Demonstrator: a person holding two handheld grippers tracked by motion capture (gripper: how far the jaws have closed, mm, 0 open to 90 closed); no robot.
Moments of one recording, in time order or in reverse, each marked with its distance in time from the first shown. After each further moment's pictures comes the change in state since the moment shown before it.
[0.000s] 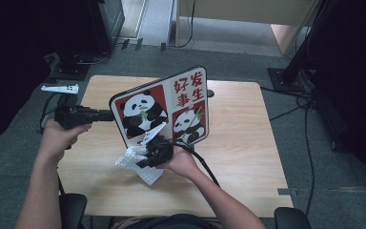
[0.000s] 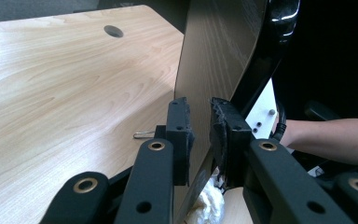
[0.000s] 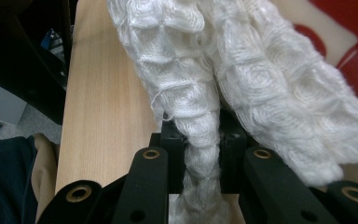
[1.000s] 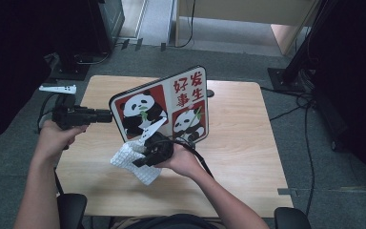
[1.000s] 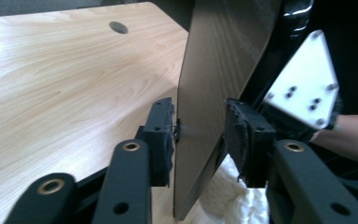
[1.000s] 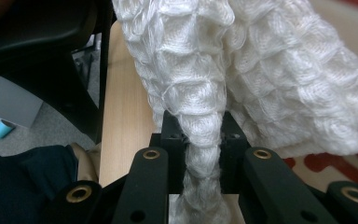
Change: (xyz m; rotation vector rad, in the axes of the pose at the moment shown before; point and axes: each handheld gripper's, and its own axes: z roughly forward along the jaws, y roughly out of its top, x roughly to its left) left arm 0.004 -0.003 -0.005 0.009 0.018 -0.017; right arm 0.024 0.023 -0.029 -0.034 0.027 -0.032
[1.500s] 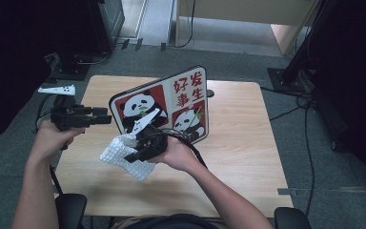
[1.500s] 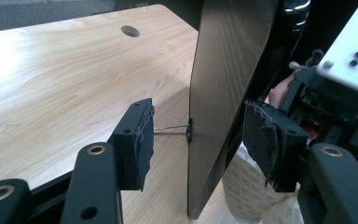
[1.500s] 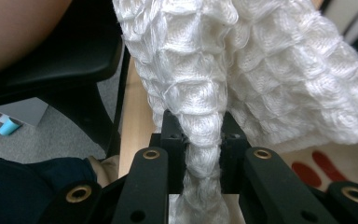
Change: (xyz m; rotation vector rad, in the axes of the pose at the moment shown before) left arm -0.005 -0.001 -0.003 -0.005 0.049 0.056; right arm 0.014 0.038 -0.014 -0.011 0.024 -0.053
